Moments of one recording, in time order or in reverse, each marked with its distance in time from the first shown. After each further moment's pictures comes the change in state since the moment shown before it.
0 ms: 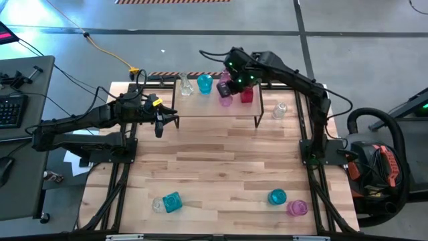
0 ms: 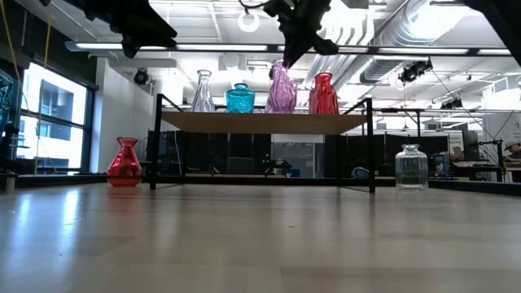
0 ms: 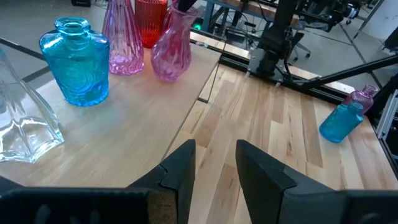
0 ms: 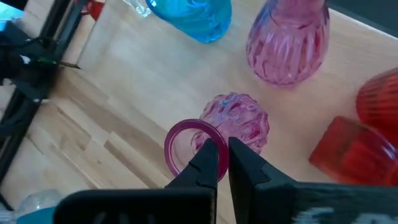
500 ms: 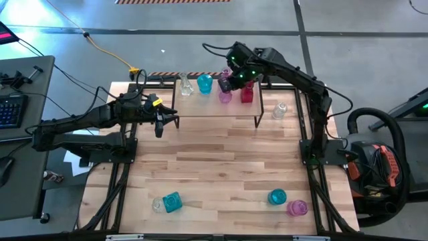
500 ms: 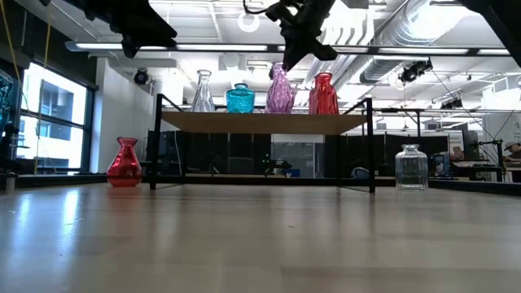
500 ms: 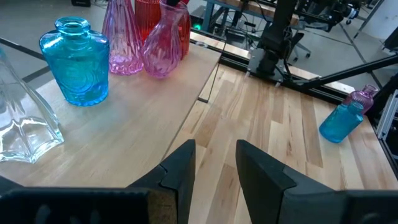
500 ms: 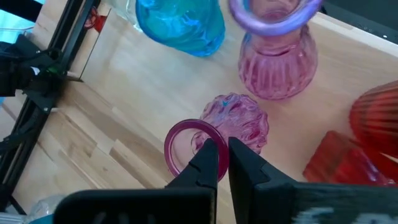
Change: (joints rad) left arm 0.000 0.000 0.000 0.000 0.000 0.000; right arm -0.053 -0.001 -0.012 0.033 -0.048 -0.021
